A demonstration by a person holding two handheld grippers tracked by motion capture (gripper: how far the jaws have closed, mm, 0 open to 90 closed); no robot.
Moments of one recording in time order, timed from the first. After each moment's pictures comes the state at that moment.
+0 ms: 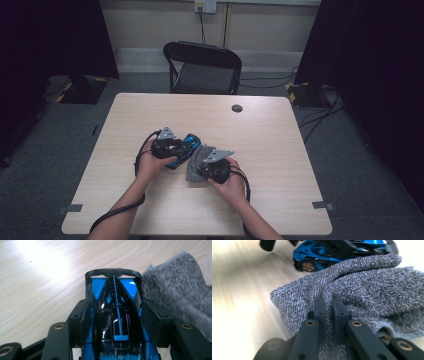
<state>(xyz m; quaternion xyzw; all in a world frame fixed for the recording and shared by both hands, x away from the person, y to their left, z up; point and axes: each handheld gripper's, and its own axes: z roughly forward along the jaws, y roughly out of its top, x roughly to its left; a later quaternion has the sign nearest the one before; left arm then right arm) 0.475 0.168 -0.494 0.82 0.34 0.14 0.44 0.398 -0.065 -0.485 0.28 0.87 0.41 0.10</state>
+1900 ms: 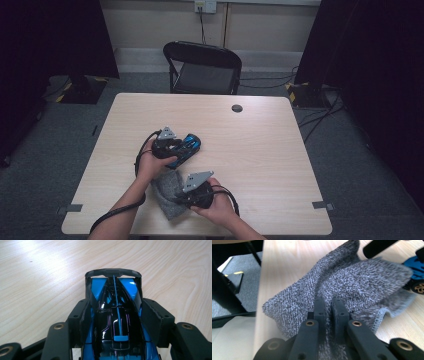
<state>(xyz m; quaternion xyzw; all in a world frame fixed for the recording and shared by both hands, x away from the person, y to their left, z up) 0.475 0.168 -0.494 0.82 0.33 0.14 0.44 0.334 -0.020 -0.476 0.12 0.89 0.44 0.01</state>
